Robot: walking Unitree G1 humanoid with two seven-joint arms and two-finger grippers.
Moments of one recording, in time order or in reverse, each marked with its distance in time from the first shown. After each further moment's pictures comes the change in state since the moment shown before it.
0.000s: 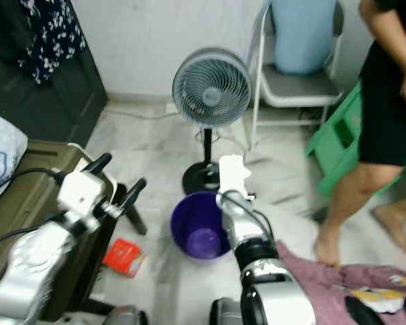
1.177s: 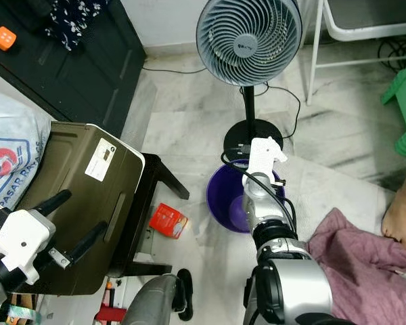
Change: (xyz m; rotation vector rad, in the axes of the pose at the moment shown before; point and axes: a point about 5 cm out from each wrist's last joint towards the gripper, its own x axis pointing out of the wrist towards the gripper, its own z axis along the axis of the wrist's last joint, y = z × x) left arm -0.084 0.008 0.015 0.013 0.235 -0.048; right arm 0.010 -0.045 0.027 0.070 -0.100 -0.222
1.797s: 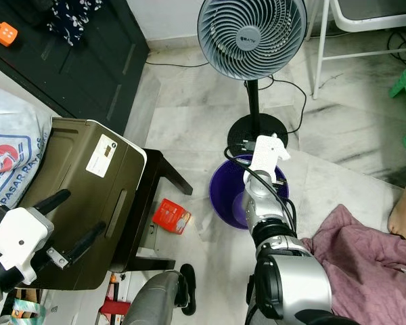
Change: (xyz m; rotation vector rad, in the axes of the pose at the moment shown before) left arm -0.002 0.001 0.007 0.002 0.005 -0.007; right arm 0.001 0.000 0.007 0.086 -0.053 -0.015
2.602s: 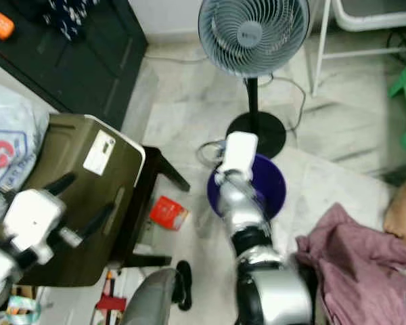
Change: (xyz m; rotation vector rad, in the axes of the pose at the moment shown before) left arm 0.031 0.004 0.011 -0.008 -0.092 0.066; right arm -0.028 0.059 -0.001 0.057 -0.074 0.241
